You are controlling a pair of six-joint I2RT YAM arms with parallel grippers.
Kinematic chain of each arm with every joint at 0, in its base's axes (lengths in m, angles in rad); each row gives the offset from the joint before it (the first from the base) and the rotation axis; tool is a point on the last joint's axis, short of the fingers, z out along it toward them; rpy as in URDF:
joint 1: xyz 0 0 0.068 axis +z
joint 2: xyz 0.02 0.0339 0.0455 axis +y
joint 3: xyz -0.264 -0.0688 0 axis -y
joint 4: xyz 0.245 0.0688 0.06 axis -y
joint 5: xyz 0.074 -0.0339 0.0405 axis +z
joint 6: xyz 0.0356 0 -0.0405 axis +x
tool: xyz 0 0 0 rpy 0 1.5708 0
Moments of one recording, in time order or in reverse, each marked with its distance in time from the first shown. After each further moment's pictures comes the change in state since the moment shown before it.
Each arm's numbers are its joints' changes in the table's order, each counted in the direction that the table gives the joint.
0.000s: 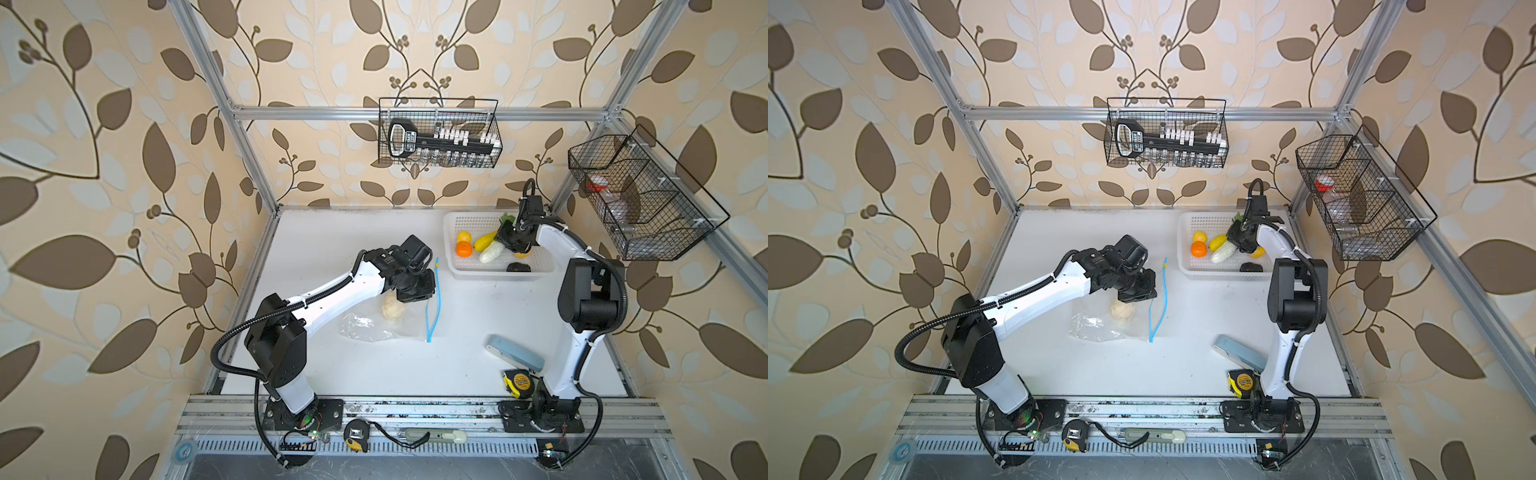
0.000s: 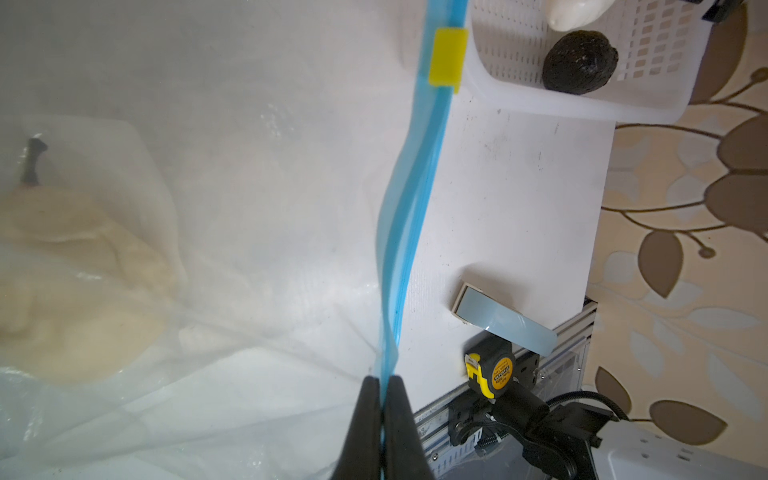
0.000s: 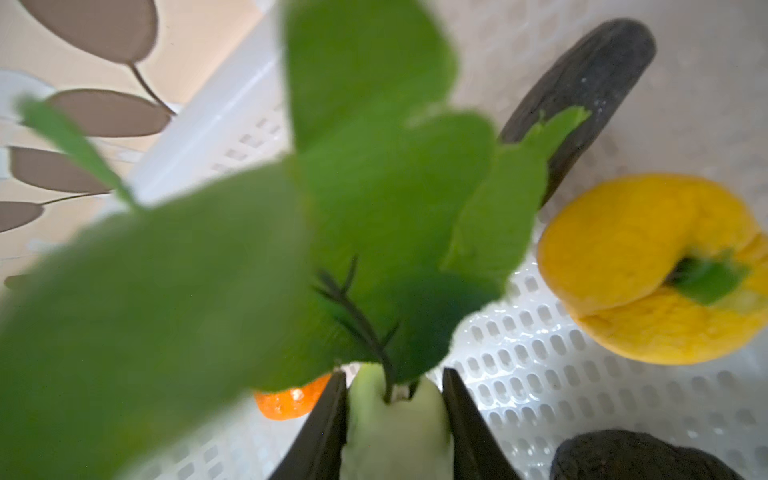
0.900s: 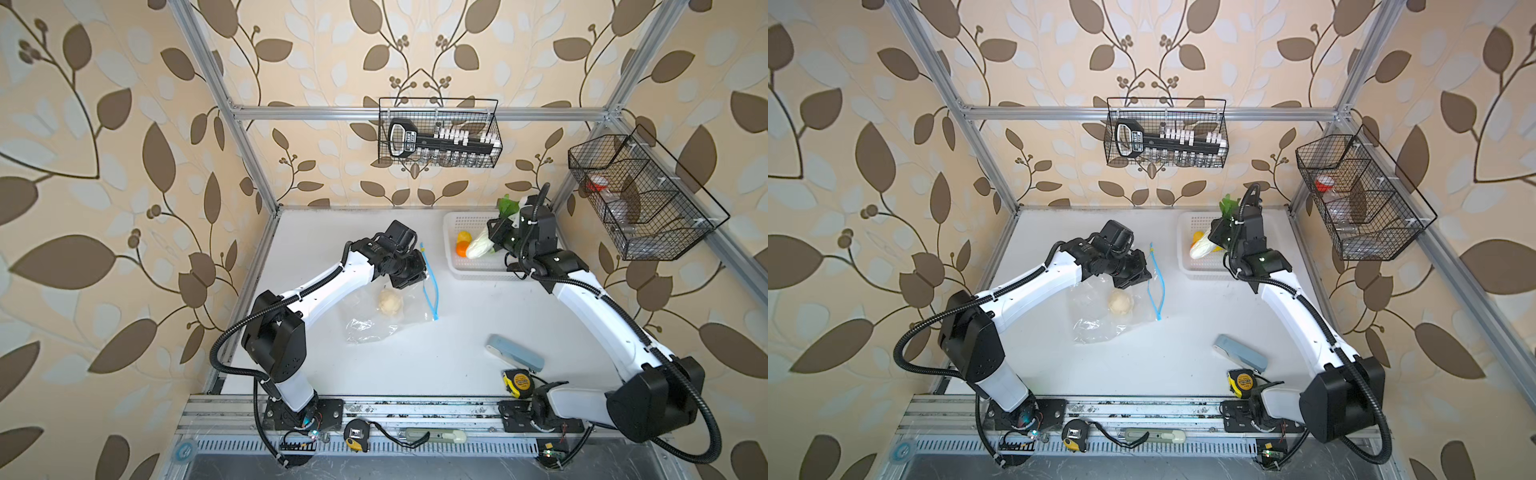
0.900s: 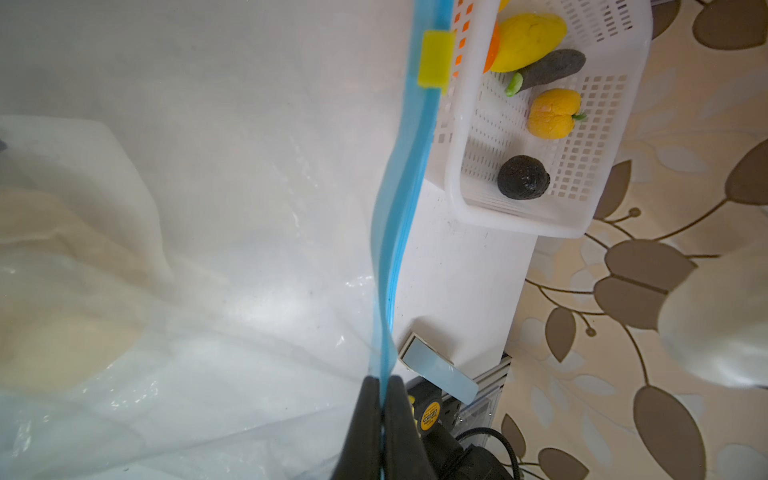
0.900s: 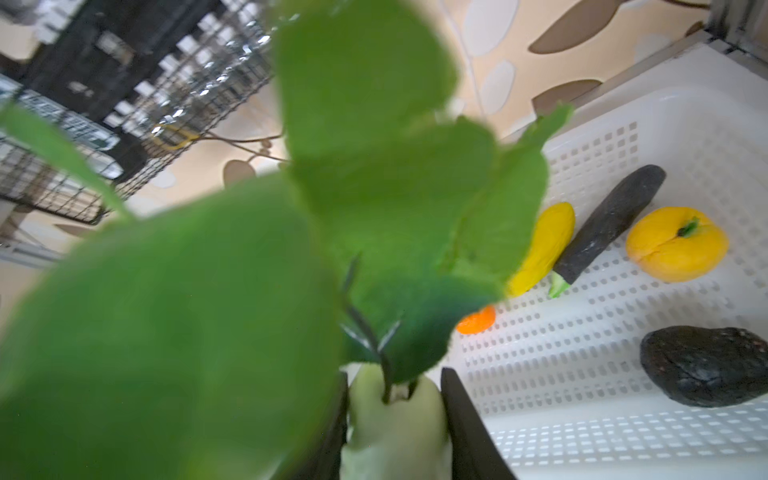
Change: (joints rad) left arm 0.134 0.006 0.021 0.082 -0.071 -0.187; right arm 0.337 -0.710 -0.439 0.291 -0.270 0.109
